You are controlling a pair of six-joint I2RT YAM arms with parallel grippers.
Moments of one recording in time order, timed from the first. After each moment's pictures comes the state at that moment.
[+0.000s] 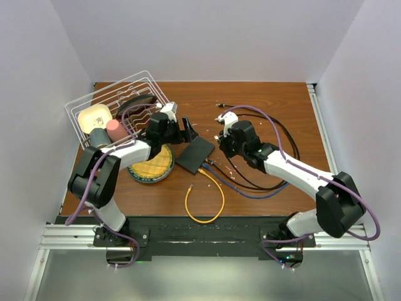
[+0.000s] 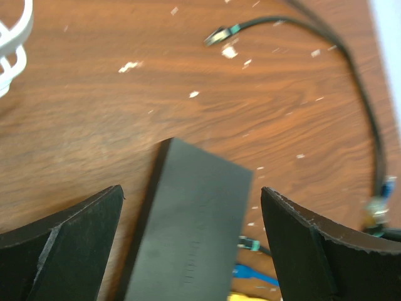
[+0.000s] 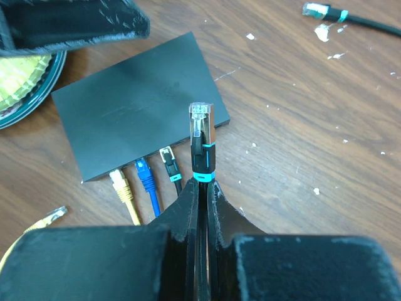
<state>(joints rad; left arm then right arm) -0.41 1.67 0.90 0.28 0.20 -0.54 0.65 1.40 0.91 -0.11 0.06 0.09</state>
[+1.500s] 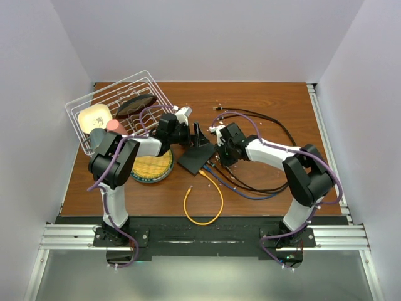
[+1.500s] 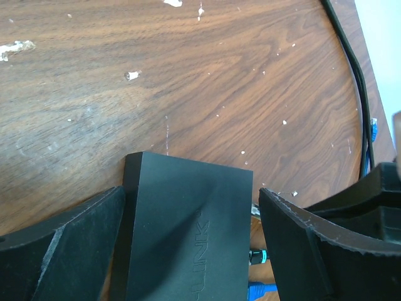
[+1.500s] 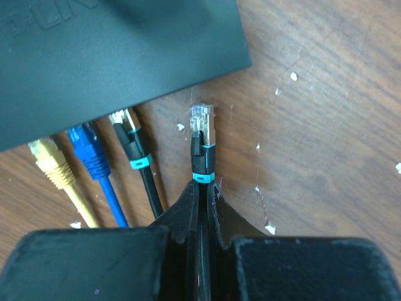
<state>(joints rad) -0.43 1.96 1.01 0.42 0.49 -0.49 0.60 1.74 1.03 -0.34 -0.06 0.08</state>
